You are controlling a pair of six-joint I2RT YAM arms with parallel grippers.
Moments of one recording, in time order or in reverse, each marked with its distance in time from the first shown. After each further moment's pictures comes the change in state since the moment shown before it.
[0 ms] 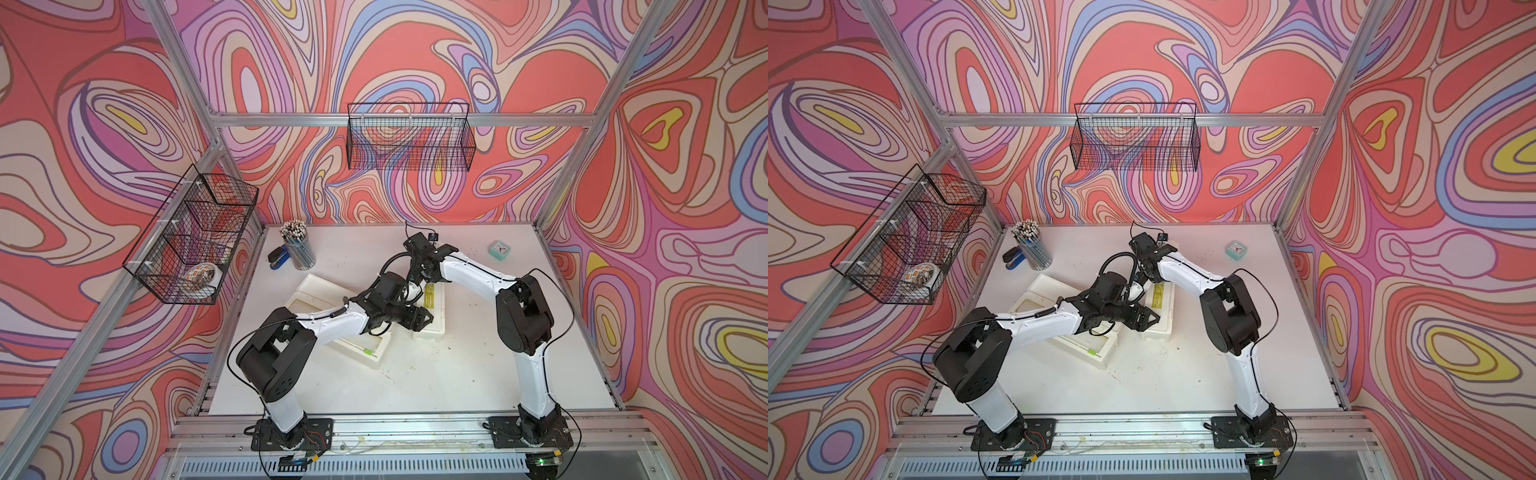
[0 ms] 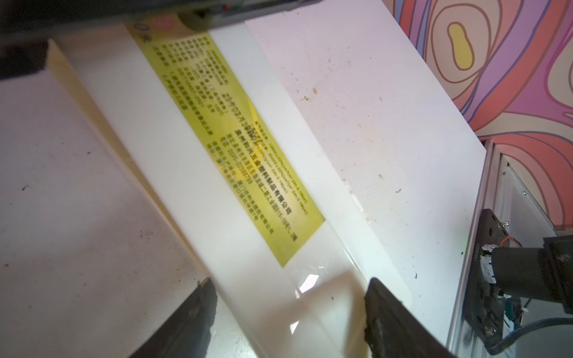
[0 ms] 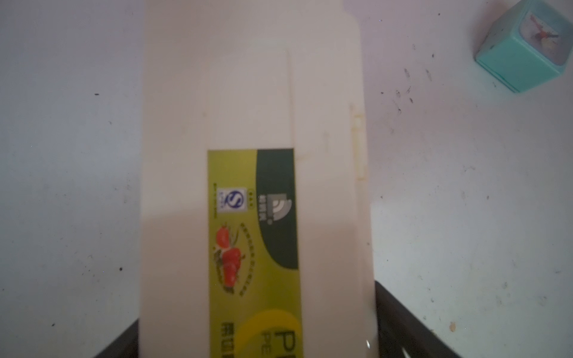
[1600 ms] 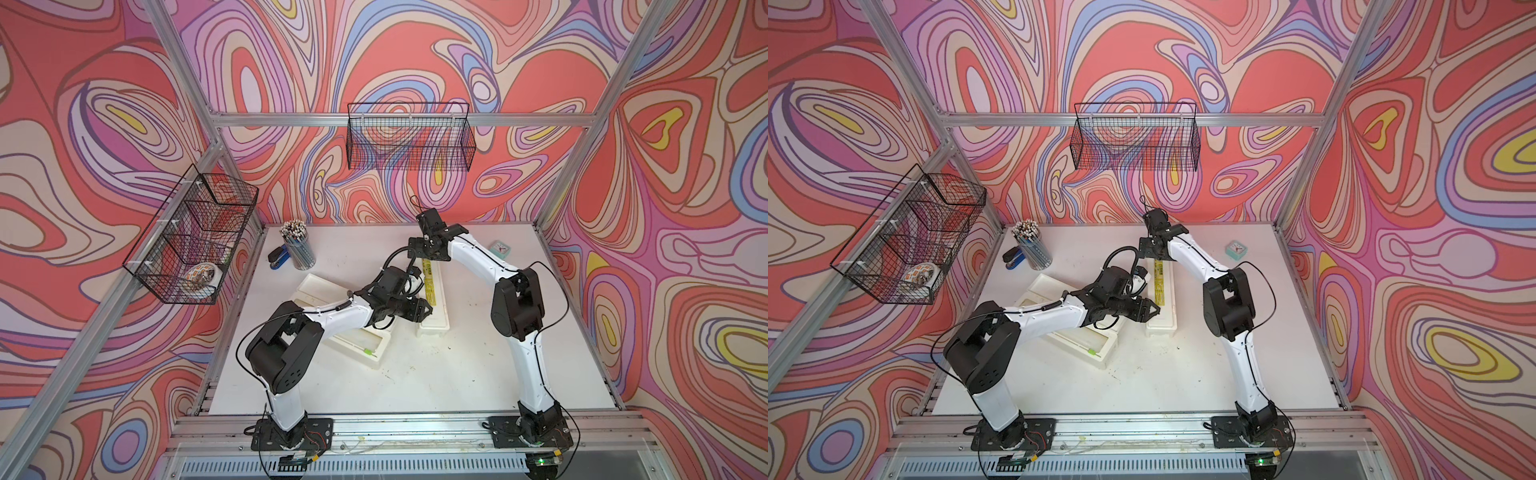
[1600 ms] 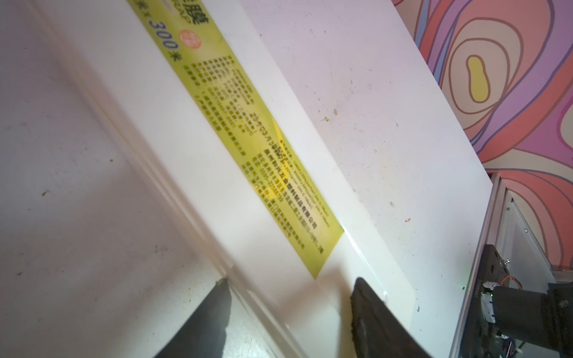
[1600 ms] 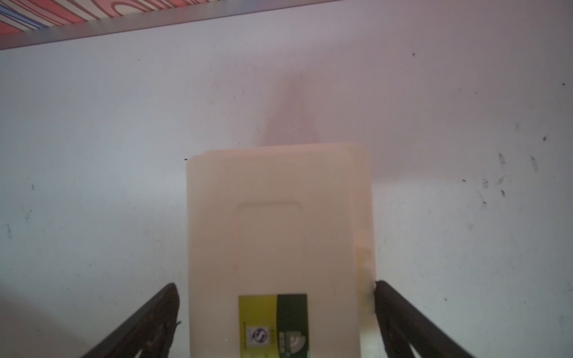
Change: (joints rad) left arm 0.016 0.067 0.078 -0.027 -0.032 -0.090; right arm -0.124 0.158 0.332 -0.034 -0.290 -0.166
